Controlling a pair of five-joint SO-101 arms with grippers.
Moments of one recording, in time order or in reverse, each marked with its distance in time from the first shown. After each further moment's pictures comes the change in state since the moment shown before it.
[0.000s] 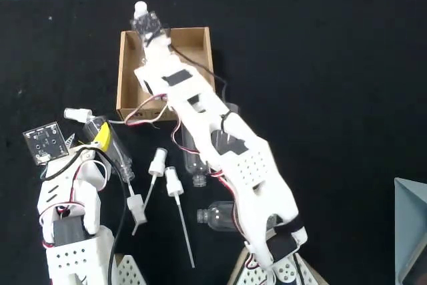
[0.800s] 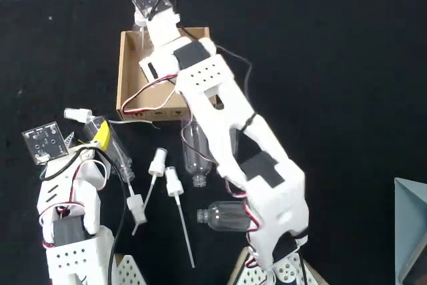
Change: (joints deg) left arm 0.0 0.0 0.0 -0.9 0.0; right arm 0.2 -23.7 0.0 35.3 0.2
